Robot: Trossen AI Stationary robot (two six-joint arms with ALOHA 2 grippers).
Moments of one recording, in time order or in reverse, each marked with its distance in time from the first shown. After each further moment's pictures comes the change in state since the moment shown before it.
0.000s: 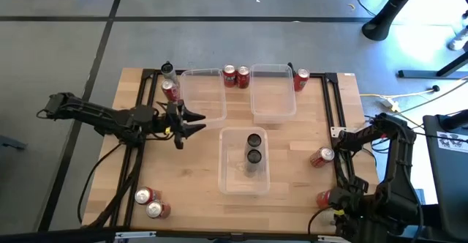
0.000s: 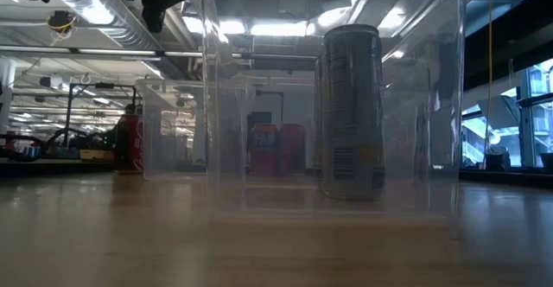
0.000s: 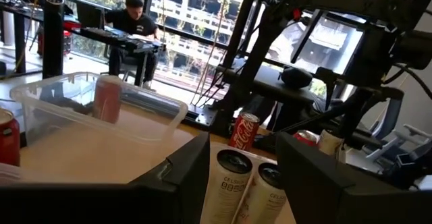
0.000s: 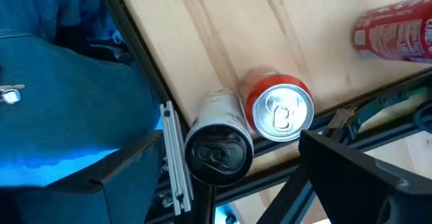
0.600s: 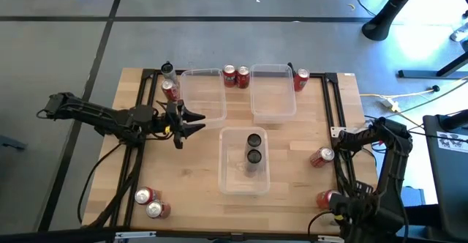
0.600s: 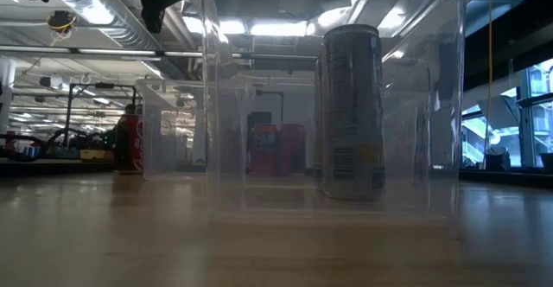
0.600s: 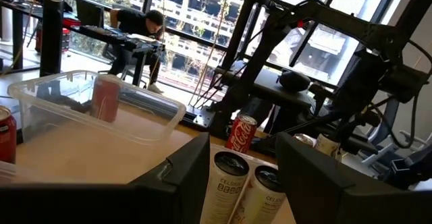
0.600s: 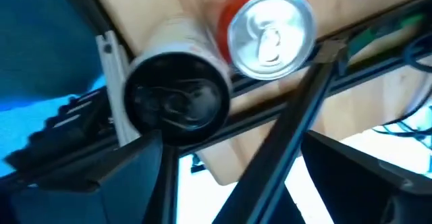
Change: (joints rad) left arm 0.000 -0.005 0.000 0.000 0.000 -0.019; right arm 0.024 0.051 -0.129 0.040 -0.255 -0.010
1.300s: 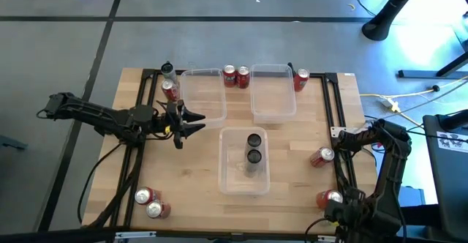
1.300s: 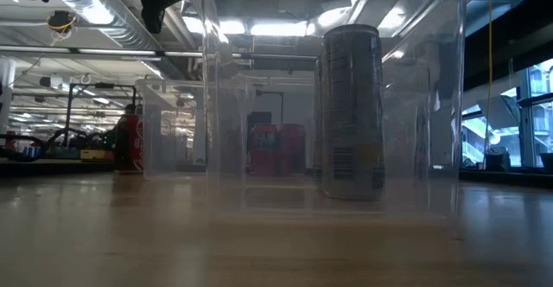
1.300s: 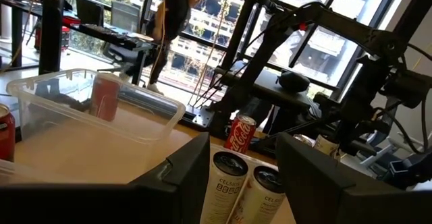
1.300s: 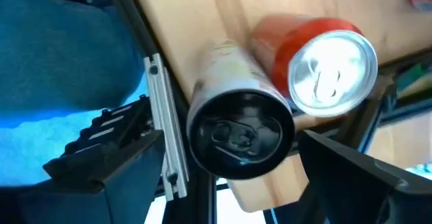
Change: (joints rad) left arm 0.000 0.000 0.000 0.001 0.000 -0.011; right arm -0.001 0.024 0.000 0.102 0.091 -0.048
